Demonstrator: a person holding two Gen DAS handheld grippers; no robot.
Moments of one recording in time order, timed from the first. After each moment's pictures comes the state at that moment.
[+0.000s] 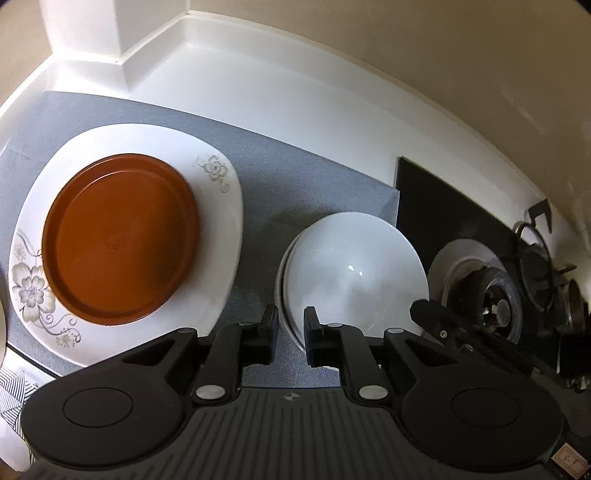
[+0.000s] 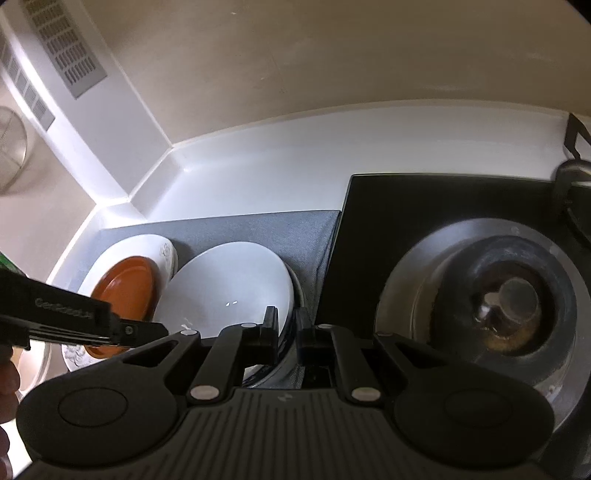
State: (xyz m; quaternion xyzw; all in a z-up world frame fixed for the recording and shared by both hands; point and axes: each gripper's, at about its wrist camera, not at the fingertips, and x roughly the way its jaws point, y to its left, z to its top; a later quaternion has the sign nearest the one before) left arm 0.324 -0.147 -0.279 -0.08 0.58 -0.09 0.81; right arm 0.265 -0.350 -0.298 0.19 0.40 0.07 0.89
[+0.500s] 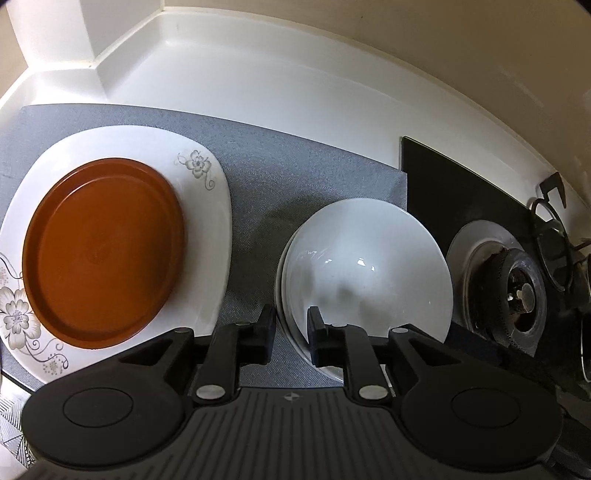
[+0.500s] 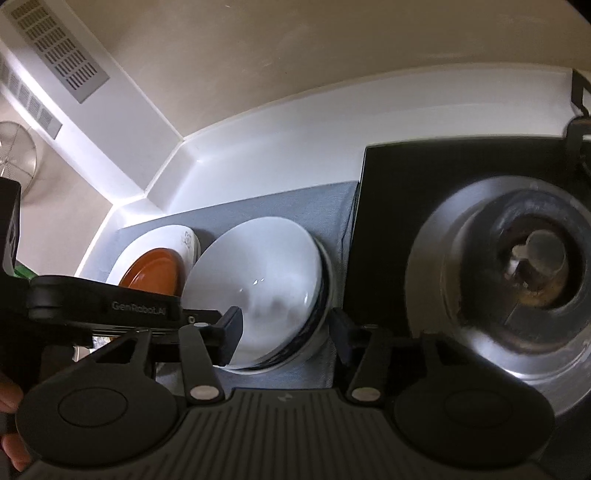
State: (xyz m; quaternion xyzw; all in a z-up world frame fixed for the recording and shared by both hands) left arm 0.336 -0.162 -0.307 -0.04 0.58 -0.10 0.81; right arm 0.258 -0.339 -0.303 0.24 0.42 0.08 0.87
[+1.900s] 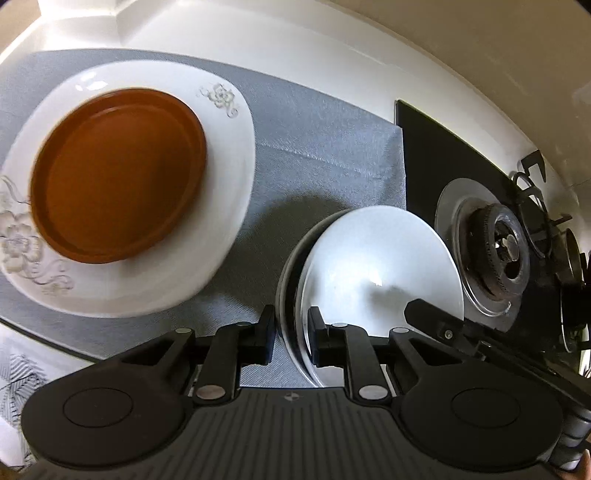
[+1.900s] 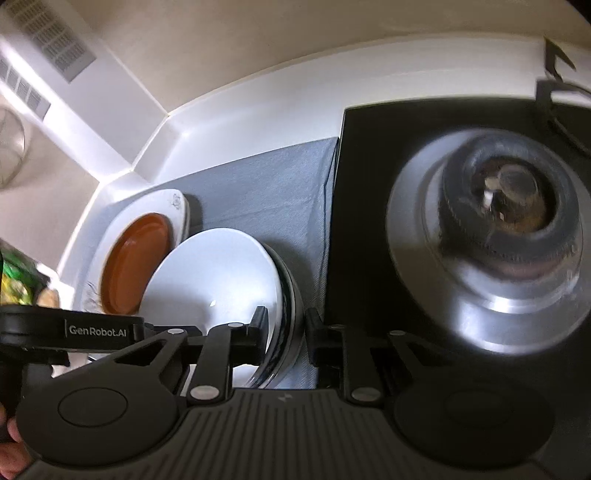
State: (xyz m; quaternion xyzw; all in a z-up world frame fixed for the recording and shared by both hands) left arm 0.291 -0.127 -0.308 -0.07 0.60 -0.13 0.78; right arm 0.224 -0.331 -0.309 0.24 0.45 0.06 0.86
